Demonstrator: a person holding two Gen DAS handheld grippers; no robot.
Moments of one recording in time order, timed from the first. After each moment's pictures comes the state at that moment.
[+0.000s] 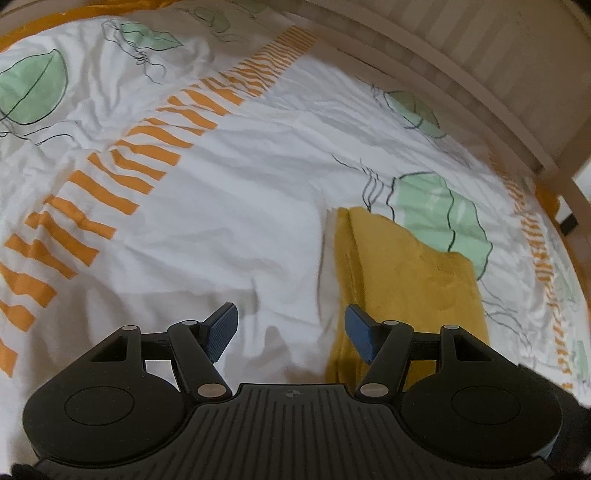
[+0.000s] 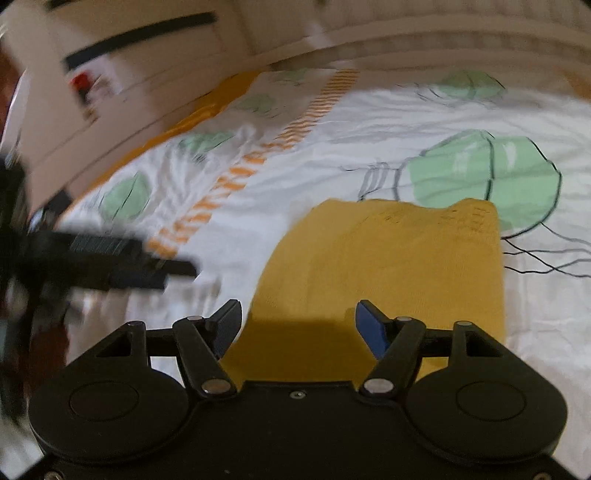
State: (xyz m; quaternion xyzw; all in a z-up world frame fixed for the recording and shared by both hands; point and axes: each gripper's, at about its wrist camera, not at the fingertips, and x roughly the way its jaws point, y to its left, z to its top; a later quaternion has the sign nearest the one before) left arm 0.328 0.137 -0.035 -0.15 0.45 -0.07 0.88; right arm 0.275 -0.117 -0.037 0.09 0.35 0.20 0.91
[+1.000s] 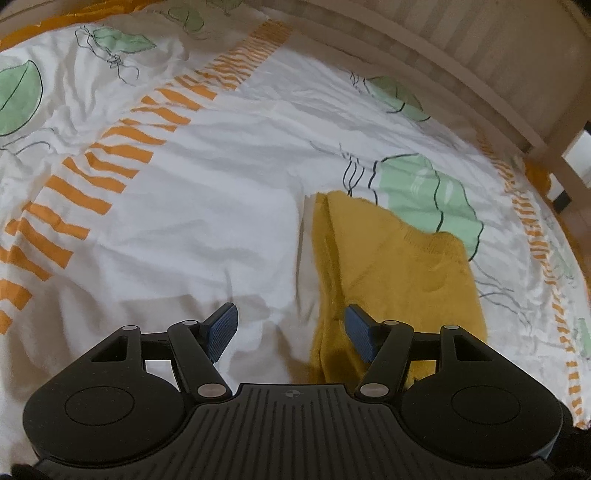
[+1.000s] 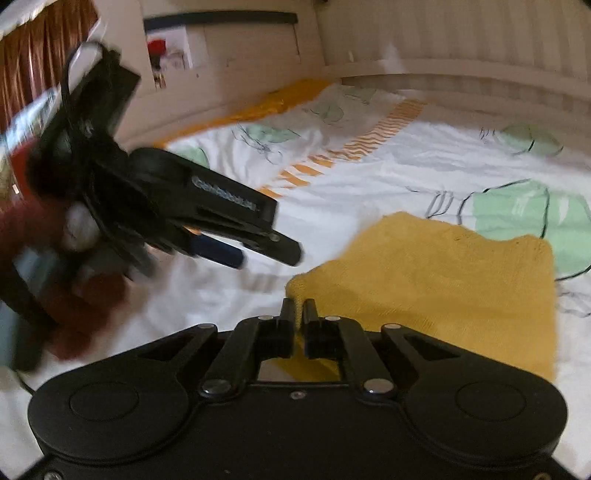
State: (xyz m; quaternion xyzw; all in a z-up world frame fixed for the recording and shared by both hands) left arm 0.325 0.119 -0.039 -0.13 0.45 -0.09 0.88; right arm 0.252 -0.077 -0.041 0.03 0.30 0.27 0.92
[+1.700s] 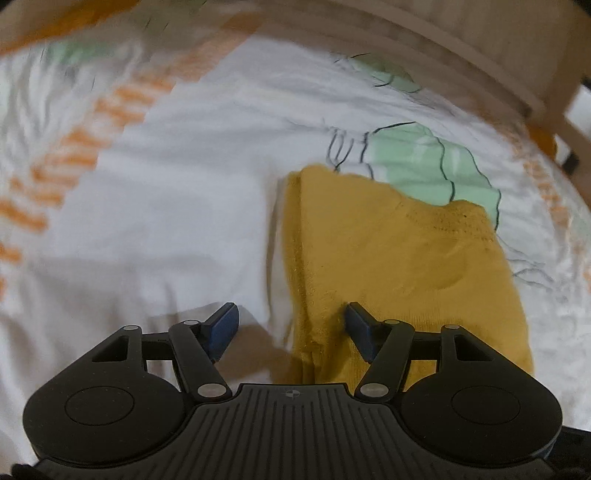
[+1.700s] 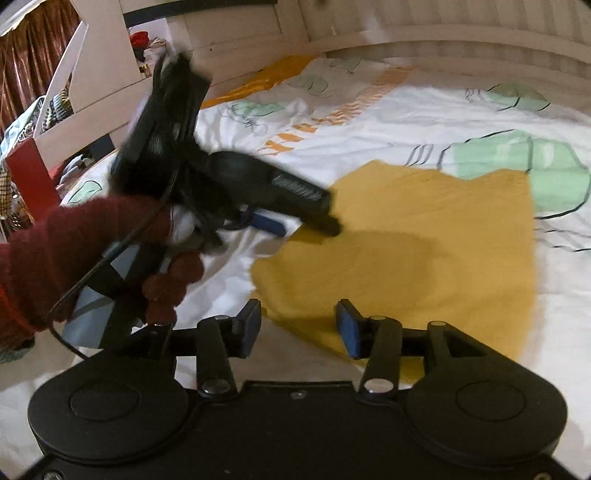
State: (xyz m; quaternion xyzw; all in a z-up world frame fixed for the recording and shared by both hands) left arm 0.358 0.076 -0.089 -0.09 0.45 -0.11 0.88; right arm 0.237 -0.113 -0.063 0.05 0.34 0.26 0.91
